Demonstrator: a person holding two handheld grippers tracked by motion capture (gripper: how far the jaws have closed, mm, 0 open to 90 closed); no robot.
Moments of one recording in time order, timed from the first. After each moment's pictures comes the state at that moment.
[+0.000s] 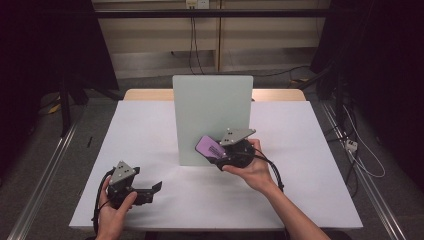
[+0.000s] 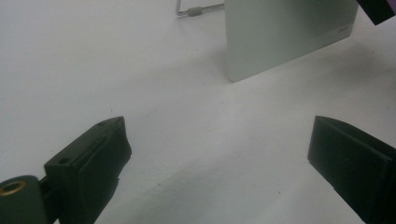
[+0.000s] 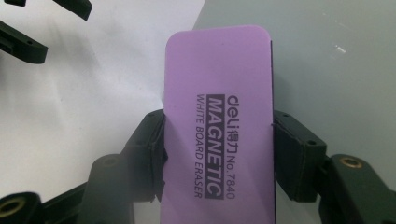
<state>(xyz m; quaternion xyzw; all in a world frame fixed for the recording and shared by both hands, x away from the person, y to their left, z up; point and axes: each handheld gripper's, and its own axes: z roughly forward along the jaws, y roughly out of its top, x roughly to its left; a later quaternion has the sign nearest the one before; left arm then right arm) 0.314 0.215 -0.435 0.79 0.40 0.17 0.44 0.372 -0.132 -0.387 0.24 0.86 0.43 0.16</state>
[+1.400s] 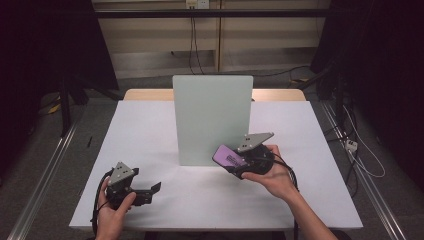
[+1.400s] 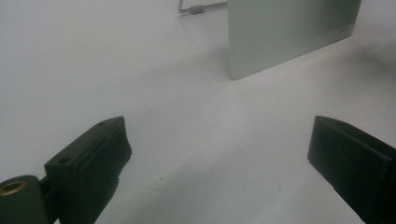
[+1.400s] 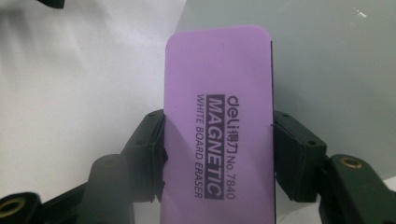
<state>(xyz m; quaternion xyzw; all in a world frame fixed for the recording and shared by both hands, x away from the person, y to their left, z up) 0.312 0.219 -0.435 0.78 0.41 0.17 0.44 0.351 -0.171 -0.384 0.25 0.88 0.38 0.12</state>
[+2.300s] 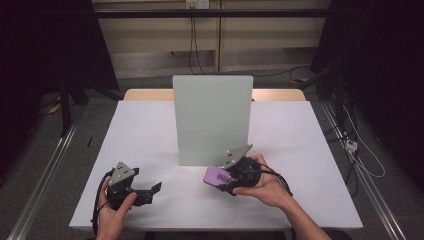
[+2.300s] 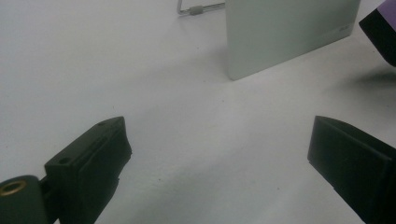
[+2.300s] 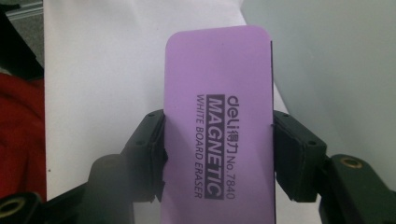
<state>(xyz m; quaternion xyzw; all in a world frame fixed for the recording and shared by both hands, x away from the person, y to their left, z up) 0.311 0.216 -0.434 0.78 0.41 0.17 0.44 0.334 -0.138 -0.400 0.18 0.93 0.33 0.06</state>
